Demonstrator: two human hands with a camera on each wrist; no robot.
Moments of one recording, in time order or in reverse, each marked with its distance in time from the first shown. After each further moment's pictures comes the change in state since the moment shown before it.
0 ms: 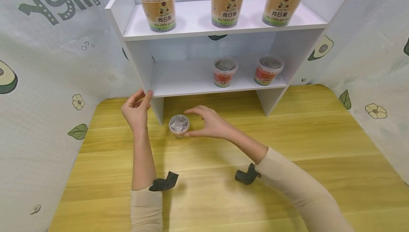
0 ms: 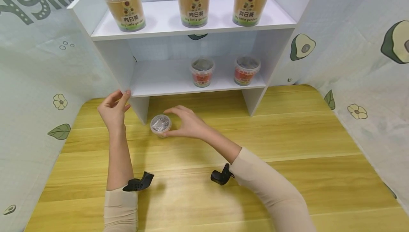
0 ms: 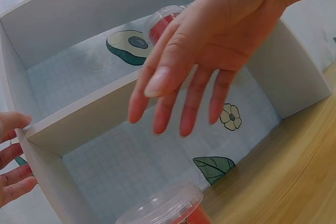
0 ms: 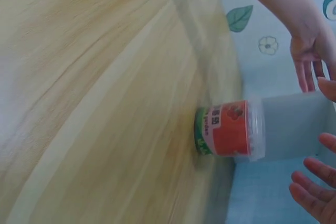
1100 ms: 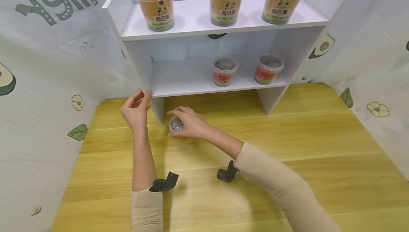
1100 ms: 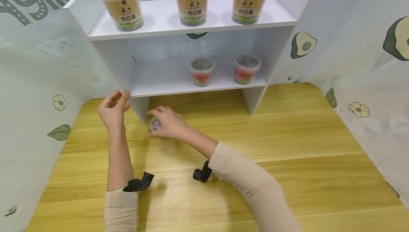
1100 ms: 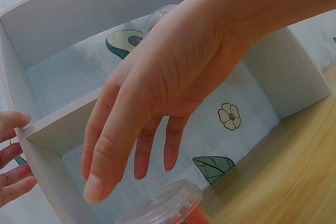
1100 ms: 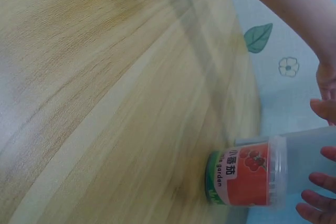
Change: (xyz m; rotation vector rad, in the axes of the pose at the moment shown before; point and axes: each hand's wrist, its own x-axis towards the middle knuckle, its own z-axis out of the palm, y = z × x) left_hand 0.000 -0.001 0.001 0.007 0.005 -0.004; right_hand 0.037 -0.021 0.034 -0.156 -0.075 0.052
